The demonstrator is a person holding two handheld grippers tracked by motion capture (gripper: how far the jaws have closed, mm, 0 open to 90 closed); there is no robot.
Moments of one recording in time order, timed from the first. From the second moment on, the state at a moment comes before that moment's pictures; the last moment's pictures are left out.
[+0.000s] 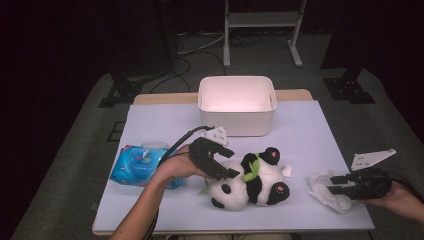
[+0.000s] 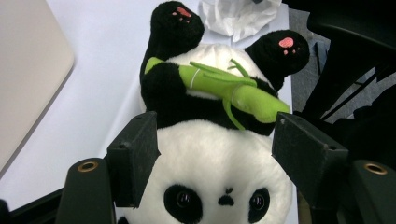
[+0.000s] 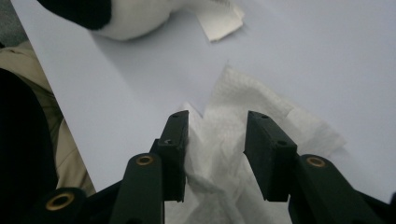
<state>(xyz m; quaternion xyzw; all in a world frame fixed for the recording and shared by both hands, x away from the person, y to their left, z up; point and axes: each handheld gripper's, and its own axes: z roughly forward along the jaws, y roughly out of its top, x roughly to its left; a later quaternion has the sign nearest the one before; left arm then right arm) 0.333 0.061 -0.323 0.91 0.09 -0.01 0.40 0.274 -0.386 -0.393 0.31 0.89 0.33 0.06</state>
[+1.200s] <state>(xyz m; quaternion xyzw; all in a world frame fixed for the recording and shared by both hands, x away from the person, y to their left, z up) 0.330 0.085 -0.331 0.91 0.12 0.01 0.40 0.314 -0.351 -0.334 0.27 0.89 0.36 0.07</state>
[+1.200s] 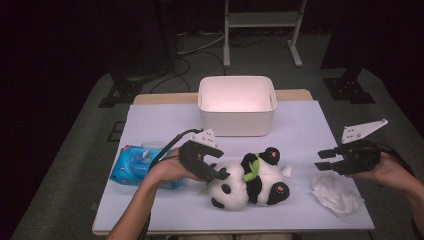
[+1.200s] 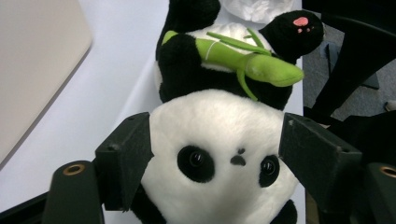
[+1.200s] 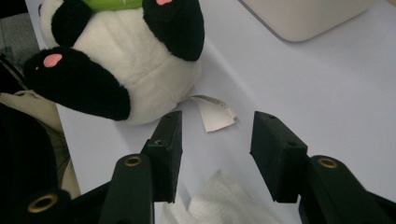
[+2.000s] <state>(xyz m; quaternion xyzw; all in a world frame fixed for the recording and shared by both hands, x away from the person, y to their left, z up) 0.328 0.118 -0.342 0.90 0.16 0.03 0.41 0.362 -0.281 -0.302 0.19 0.91 0.36 0.07</state>
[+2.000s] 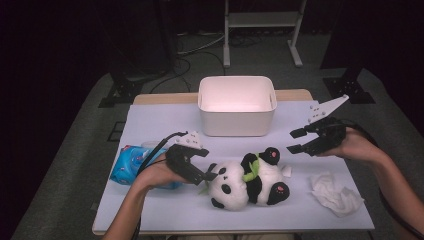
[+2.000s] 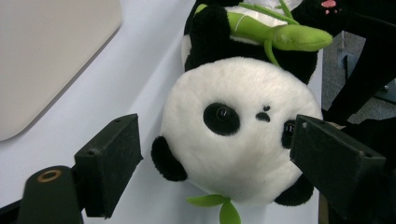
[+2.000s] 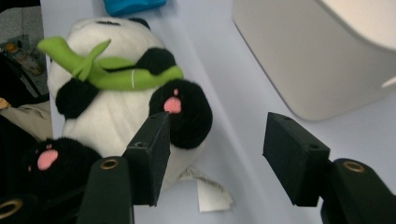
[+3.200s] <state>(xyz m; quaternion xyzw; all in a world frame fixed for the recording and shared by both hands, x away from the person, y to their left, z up) 0.318 0.157 -0.359 0.90 0.19 0.04 0.40 0.415 -0.195 -0.277 0.12 0.92 0.35 0.07</state>
